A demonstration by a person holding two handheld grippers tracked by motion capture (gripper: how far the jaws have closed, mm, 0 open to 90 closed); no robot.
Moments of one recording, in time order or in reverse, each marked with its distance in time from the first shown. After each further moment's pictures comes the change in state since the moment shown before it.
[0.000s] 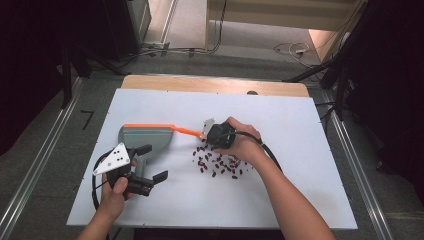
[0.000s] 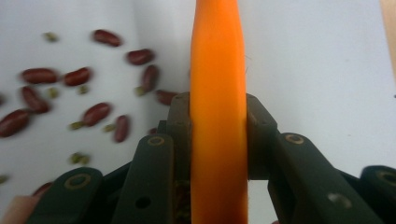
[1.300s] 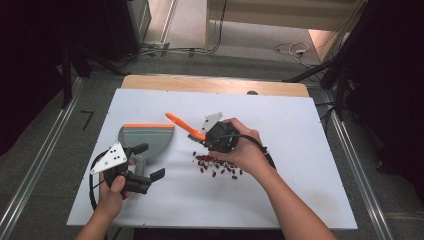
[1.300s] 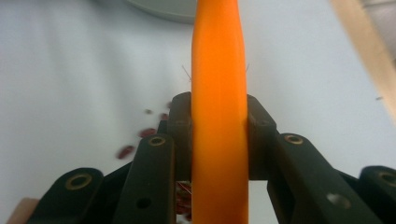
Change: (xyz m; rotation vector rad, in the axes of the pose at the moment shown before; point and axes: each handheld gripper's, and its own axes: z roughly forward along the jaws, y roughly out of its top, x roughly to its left) left arm 0.004 -0.002 -0.001 0.003 0.022 -0.009; right arm 0.014 0.028 -0.073 -0.118 0.076 0.242
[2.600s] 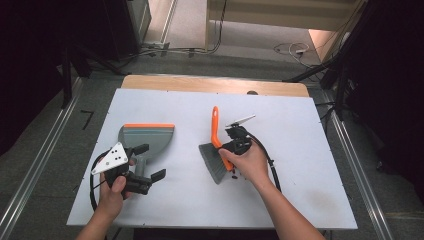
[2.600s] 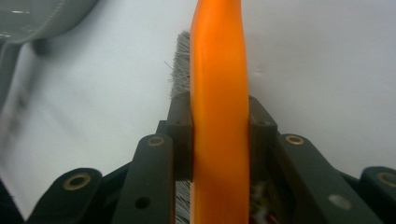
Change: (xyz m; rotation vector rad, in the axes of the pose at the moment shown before) left arm -0.001 -0.001 0.002 0.011 -0.003 0.005; right arm -0.036 -0.083 0.051 0.086 0.280 0.899
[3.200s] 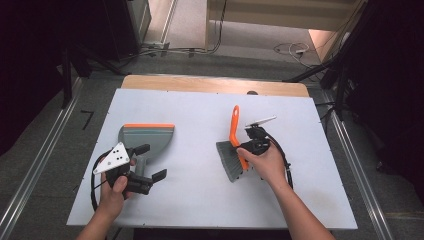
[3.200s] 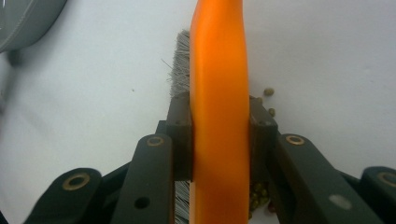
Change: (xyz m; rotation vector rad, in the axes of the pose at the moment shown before) left arm 0.000 -0.001 0.002 0.012 -0.001 0.003; right arm -0.040 -0.015 -0.026 -0.048 -0.021 0.073
